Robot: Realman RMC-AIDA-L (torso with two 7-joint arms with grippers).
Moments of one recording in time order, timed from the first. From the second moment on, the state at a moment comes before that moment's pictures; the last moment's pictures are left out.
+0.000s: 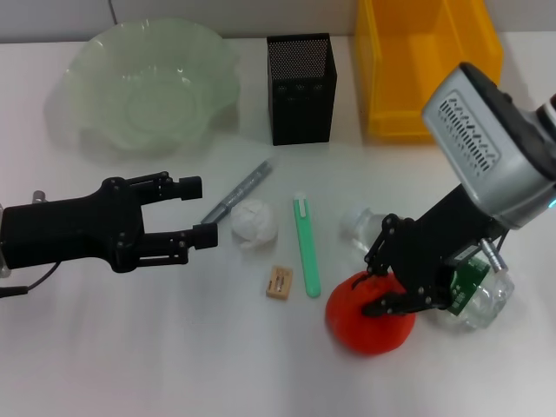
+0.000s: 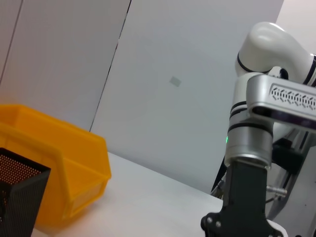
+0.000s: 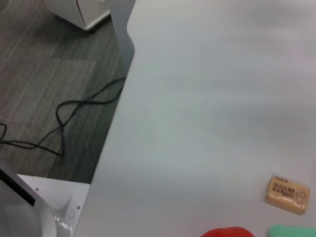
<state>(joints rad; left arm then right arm) -0.45 -1.96 0.90 0.50 1.71 1.75 -1.31 0.72 2.08 -1.26 -1.02 -2.32 -1.74 1.53</state>
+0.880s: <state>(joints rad) -0.43 -1.97 0.87 0.49 1.71 1.74 -1.31 0.81 2.08 -0.83 -0.97 -1.89 -1.57 1.49</state>
